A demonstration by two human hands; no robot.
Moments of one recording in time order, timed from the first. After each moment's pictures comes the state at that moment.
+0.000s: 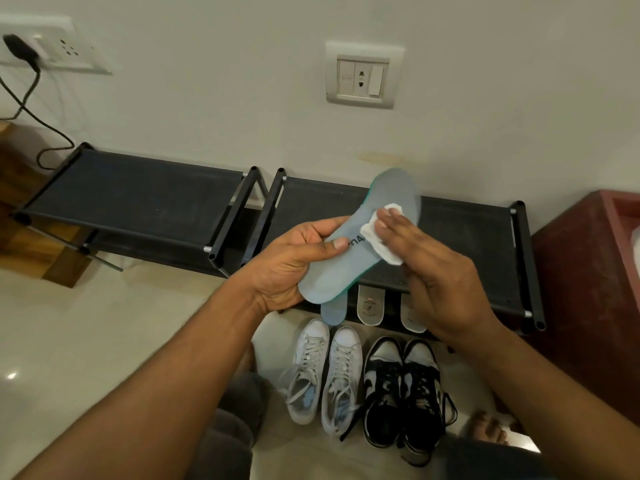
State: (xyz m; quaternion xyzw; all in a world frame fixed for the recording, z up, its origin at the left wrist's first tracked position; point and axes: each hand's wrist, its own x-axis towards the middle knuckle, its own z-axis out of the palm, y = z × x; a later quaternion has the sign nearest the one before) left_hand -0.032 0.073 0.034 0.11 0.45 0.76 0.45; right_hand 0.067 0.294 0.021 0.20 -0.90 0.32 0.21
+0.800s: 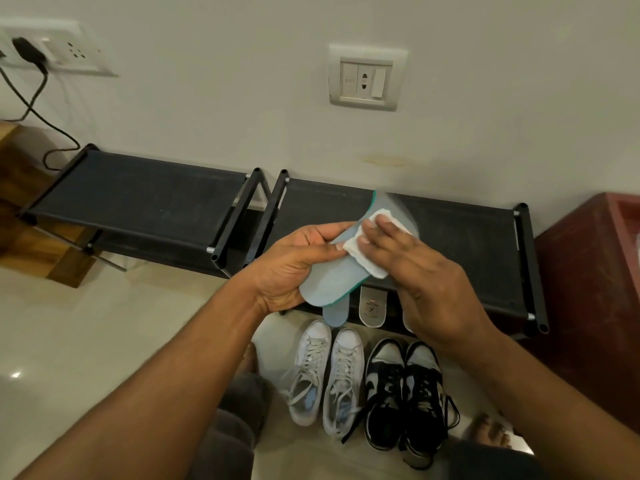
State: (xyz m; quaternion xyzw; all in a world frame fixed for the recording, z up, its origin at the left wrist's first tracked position) left_hand -0.031 0.074 0.033 0.11 0.48 0.74 0.46; right_hand 0.066 0.293 0.018 0.21 -0.91 0.30 0.18
